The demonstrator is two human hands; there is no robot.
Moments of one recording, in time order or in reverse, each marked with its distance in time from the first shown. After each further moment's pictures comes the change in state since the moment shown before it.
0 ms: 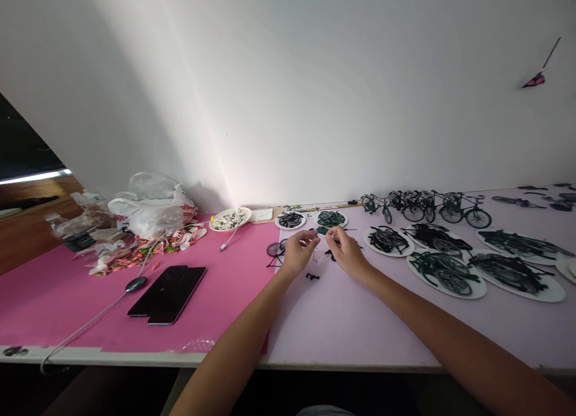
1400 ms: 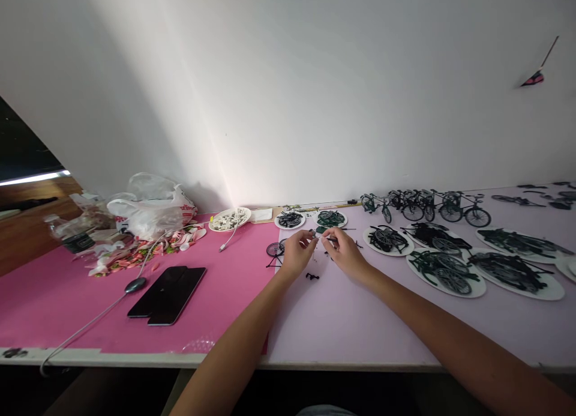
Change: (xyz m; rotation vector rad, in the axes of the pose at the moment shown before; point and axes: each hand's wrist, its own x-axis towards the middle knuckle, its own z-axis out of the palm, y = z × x) left_hand -0.004 0.006 -0.002 0.081 0.032 0.072; right_hand 0.000 0.006 0.007 0.105 0.001 -0.074
